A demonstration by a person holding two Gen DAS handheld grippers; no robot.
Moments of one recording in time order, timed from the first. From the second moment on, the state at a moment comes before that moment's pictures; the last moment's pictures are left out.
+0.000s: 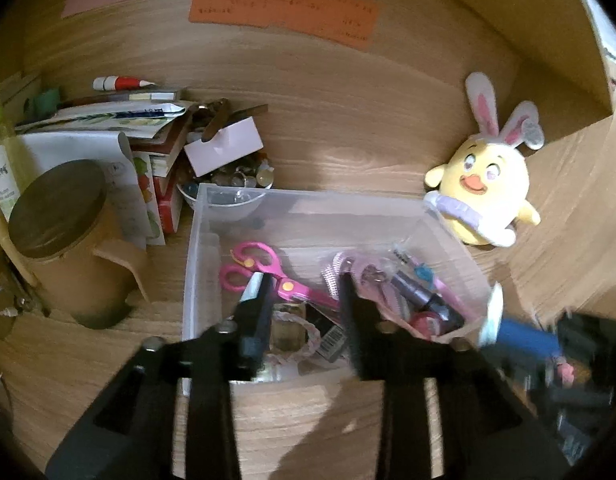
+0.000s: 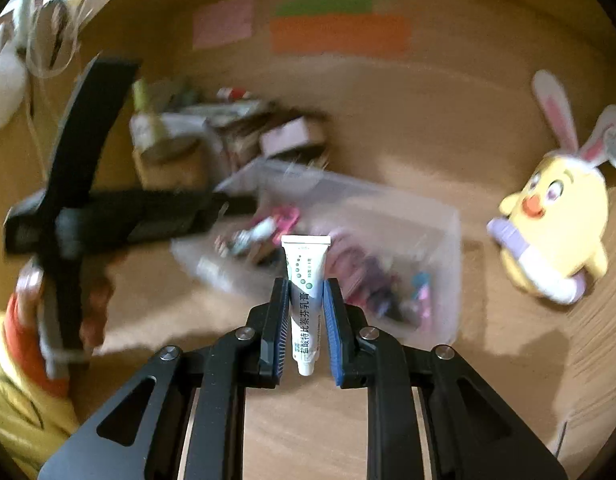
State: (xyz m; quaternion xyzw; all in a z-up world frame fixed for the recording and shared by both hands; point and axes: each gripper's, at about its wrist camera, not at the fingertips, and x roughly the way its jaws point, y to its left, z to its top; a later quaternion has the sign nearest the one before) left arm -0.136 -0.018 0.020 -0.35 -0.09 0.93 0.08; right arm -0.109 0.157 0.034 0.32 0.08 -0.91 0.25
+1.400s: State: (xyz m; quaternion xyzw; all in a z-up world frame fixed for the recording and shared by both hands) left arm -0.052 -0.012 0.018 -0.31 -0.05 0.95 0.06; right arm -0.081 0.175 0.024 0.32 0.08 -0.92 0.21
